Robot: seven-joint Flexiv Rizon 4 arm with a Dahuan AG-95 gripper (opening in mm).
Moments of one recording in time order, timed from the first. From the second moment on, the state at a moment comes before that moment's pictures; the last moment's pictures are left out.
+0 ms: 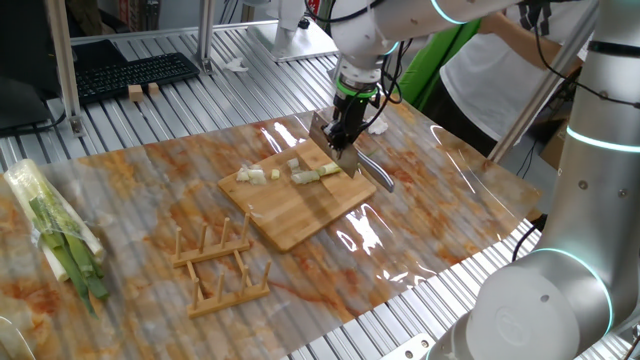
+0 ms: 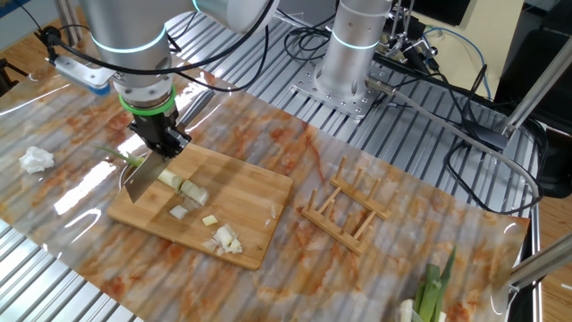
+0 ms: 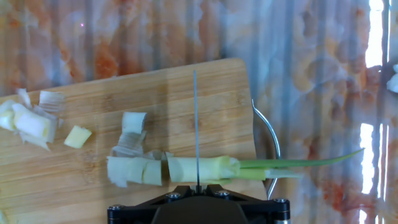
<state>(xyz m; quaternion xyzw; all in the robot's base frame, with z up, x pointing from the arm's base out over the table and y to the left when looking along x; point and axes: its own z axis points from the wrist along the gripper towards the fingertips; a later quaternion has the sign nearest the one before) 0.551 -0.178 0.076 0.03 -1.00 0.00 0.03</state>
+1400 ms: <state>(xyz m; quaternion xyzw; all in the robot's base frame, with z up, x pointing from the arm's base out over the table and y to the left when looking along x) 0.544 -0.177 0.035 0.02 -1.00 0.00 0.00</state>
